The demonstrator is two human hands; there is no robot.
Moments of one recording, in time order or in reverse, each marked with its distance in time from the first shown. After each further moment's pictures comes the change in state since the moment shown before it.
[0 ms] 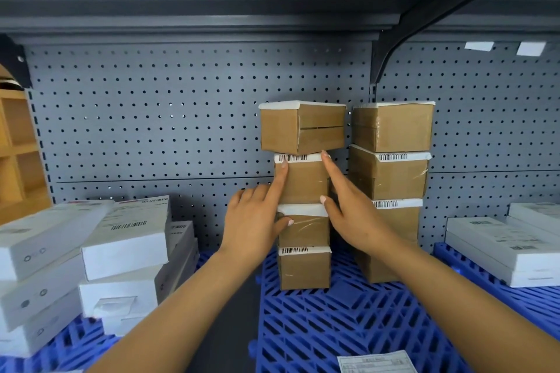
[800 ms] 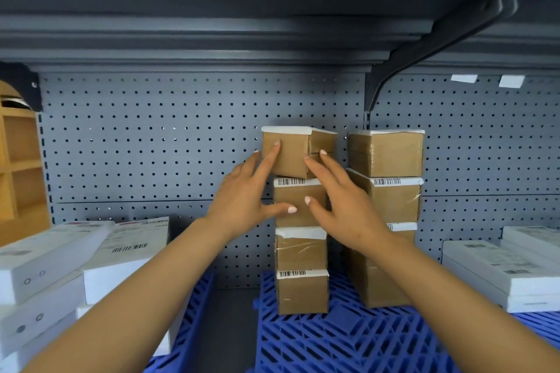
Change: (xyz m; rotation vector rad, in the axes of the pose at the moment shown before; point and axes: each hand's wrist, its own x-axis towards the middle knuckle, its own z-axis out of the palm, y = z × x) left_hand 0.059 -0.025 -0.046 -0.162 -0.104 0.030; right_hand 0.021 -0.035 -0.025 -0.261 0.091 -0.090
